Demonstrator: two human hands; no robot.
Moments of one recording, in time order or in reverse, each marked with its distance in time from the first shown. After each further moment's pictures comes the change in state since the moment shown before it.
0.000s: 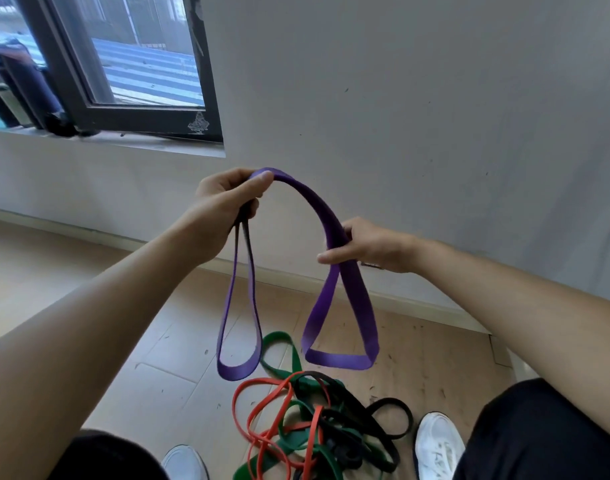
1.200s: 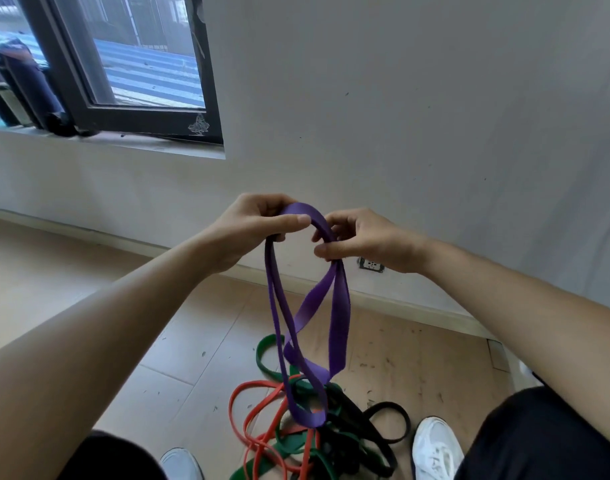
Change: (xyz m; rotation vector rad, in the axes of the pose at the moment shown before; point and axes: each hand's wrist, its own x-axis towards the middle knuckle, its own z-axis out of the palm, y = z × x) left_hand -0.003 -0.007 0.023 0.225 -0.300 0.010; right_hand -0.013 -0.015 -0.005 0.043 0.047 -0.174
